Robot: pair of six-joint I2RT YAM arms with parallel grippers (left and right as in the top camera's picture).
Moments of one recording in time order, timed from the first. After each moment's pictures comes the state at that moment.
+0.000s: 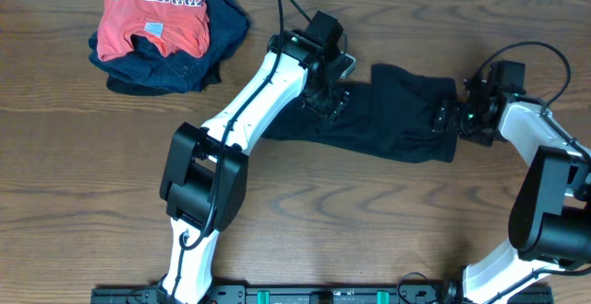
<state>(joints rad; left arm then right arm) -0.53 2.15 1.84 -1.04 0.23 0.09 -0.20 1.85 1.06 -0.49 -0.23 0.12</state>
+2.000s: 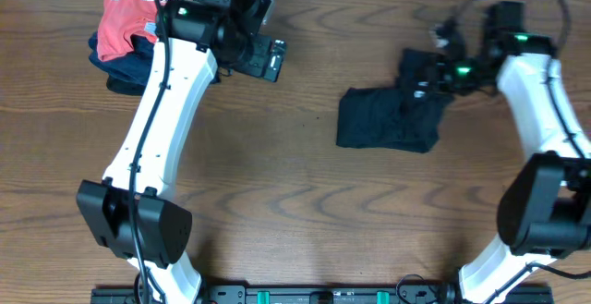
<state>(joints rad) -0.26 1.86 1.91 -1.18 0.14 0.06 -0.03 1.88 1.54 -0.93 -0.63 -0.07</state>
